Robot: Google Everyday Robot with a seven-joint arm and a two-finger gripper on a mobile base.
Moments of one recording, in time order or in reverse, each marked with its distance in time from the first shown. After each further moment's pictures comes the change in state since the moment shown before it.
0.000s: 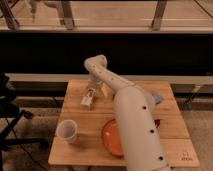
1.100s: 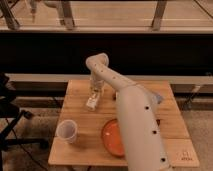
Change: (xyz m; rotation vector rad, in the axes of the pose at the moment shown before) arm 0.007 0.014 -0.018 -0.001 0.012 0.011
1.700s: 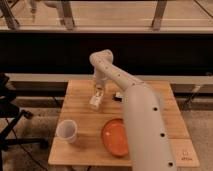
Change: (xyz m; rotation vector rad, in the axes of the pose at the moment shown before) arm 0.001 0.022 -0.027 0.006 0.003 0.005
